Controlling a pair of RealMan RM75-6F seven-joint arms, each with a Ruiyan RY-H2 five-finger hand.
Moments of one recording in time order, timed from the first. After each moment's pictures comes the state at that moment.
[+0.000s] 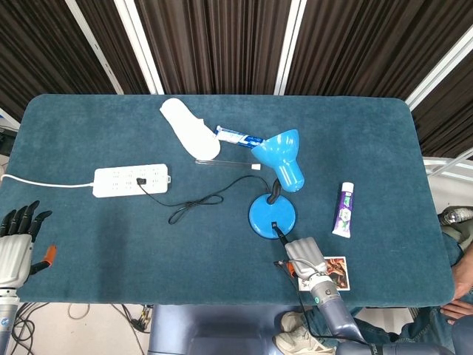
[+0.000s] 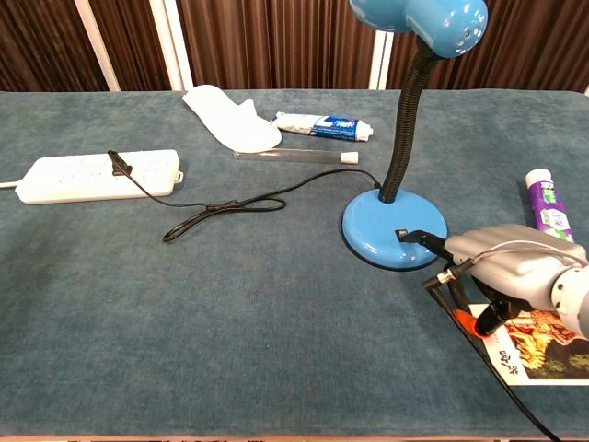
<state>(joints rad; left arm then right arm) -0.10 -1.15 -0.05 -1.74 1.37 1.44 0.22 0.56 -1.60 0.04 -1.77 -0.85 1.14 -0.87</state>
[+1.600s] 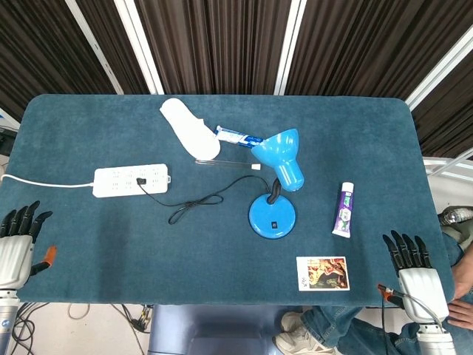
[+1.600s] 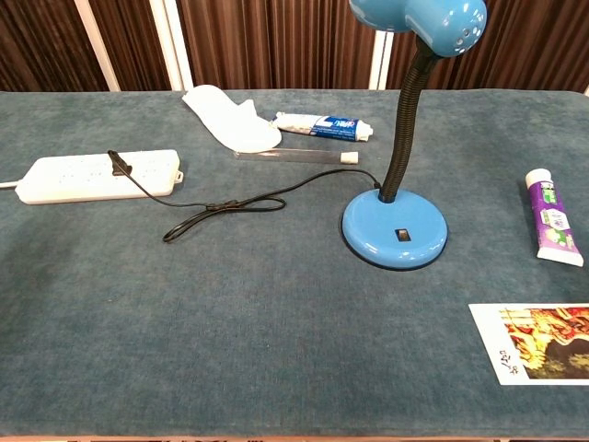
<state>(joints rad) -0.10 -1.15 -0.04 -1.73 1.39 1.45 0.24 0.07 -1.27 -0.13 -1.57 -1.56 1.68 -0.19</state>
